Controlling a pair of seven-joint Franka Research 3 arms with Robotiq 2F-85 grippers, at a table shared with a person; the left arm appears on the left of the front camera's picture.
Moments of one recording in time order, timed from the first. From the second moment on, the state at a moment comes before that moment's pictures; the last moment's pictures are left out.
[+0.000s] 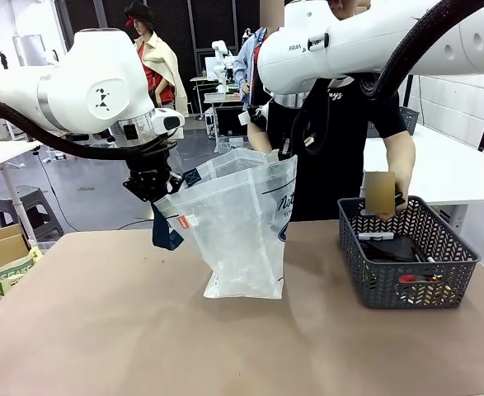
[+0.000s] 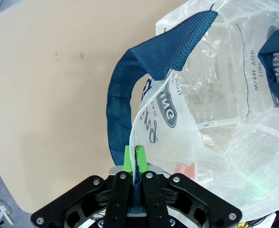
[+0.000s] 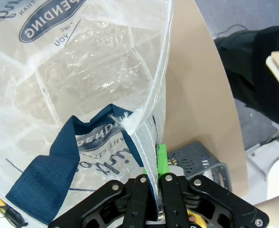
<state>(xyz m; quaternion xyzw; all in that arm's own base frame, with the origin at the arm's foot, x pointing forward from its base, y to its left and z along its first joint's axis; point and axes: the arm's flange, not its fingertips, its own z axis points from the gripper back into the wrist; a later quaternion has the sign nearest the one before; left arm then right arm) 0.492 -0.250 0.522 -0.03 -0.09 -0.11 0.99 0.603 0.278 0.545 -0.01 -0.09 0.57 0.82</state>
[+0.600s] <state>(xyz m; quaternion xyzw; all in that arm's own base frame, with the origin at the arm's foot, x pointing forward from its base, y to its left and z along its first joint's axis) 0.492 -0.250 0.522 -0.03 -0.09 -0.11 0.99 0.603 0.278 0.545 -0.01 -0.09 0.57 0.82</state>
